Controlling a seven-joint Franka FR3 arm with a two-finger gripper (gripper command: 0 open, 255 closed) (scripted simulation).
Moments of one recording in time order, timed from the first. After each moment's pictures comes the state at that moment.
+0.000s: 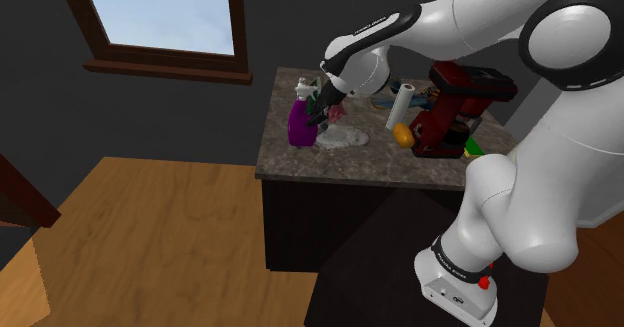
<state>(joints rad) 0.70 0.04 -0.81 -2.31 0.77 2.53 -1.49</state>
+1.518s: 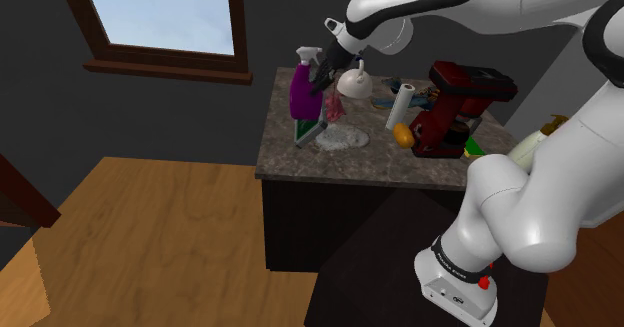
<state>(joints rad) 0.65 -0.19 -0.76 -2.20 0.36 2.35 -1.12</state>
